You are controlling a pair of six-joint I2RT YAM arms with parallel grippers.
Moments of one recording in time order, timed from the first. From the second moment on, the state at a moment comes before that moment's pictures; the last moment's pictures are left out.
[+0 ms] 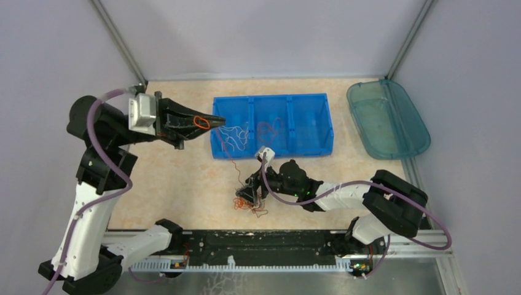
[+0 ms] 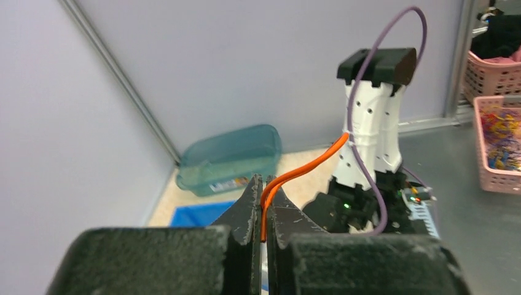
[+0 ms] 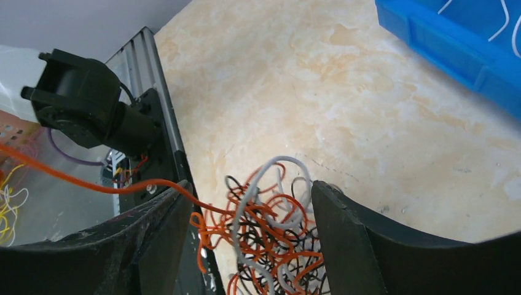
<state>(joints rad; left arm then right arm) -0.48 0.98 1.51 -0.20 1.01 0.00 1.03 1.44 0.51 0.73 -0.24 0.43</state>
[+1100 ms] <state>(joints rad) -0.48 1.09 1.76 -0.06 0.92 0.04 1.03 1.20 0.68 0.62 -0.26 0.34</state>
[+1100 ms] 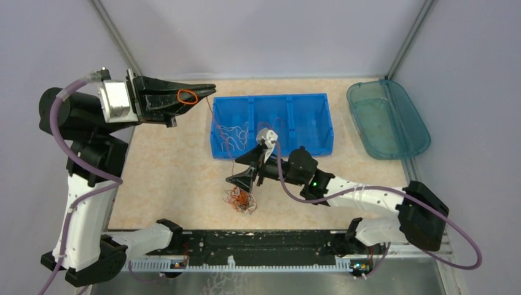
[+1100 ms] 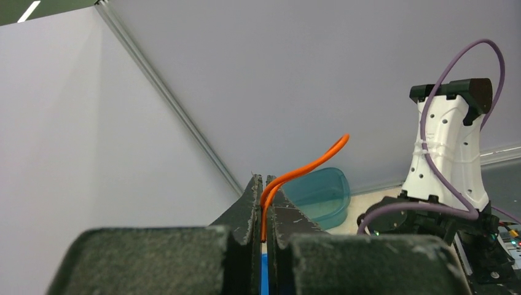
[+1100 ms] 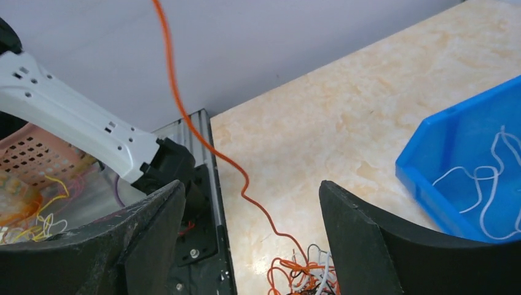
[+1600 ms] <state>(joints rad) -0.48 1.14 1.92 -0.05 0.90 0.07 1.07 1.55 0.69 0.74 -0.27 0.43</state>
